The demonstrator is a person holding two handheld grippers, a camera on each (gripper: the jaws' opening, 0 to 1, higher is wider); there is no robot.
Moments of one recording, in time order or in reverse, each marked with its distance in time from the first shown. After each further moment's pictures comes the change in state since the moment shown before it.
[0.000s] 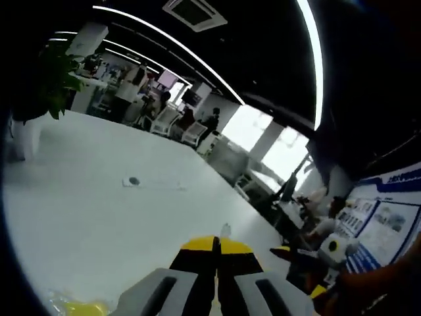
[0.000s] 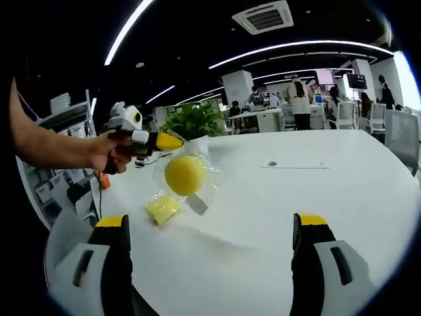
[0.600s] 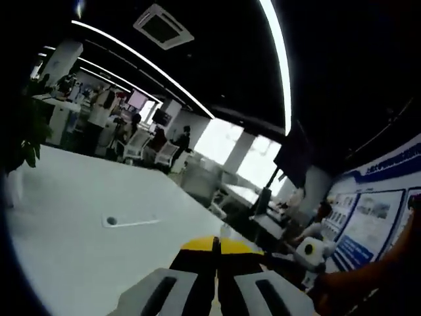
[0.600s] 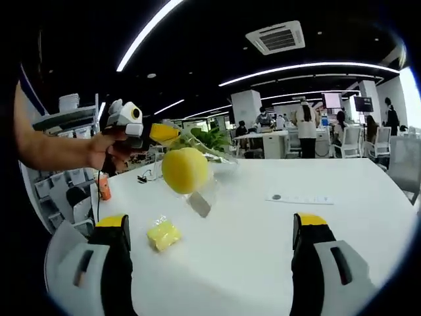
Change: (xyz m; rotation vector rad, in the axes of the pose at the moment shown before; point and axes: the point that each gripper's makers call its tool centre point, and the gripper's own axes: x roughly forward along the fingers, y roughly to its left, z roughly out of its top) left arm -0.024 -0.052 0.072 0.120 -0.084 -0.131; right arm 0.012 0.012 0.068 -0.082 -0.107 0.031
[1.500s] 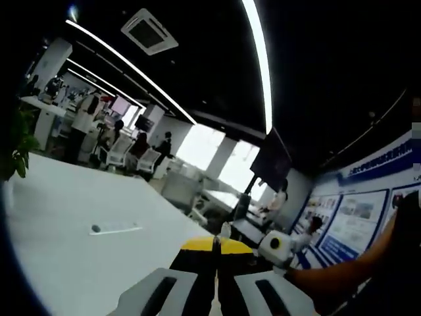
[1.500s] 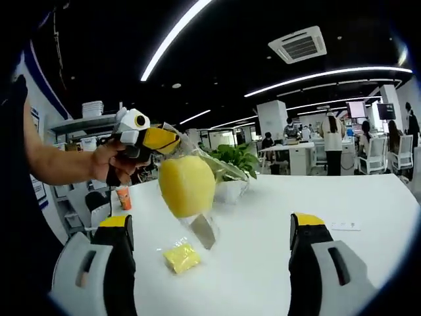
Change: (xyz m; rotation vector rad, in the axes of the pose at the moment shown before) left arm -0.023 -0.048 0.013 -0.020 -0.025 -0.126; right arm 0.046 0.039 0.040 -0.039 -0.071 0.190
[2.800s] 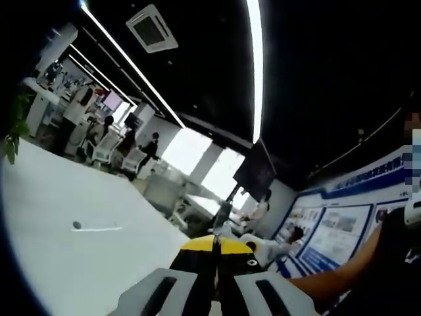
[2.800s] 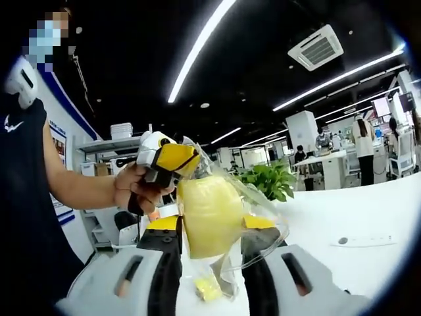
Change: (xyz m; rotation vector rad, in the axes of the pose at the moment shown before) left arm -0.002 -0.021 0.012 -0.070 -0.044 -0.103; right arm 0.027 0.041 0.033 0.068 -0.125 0.222
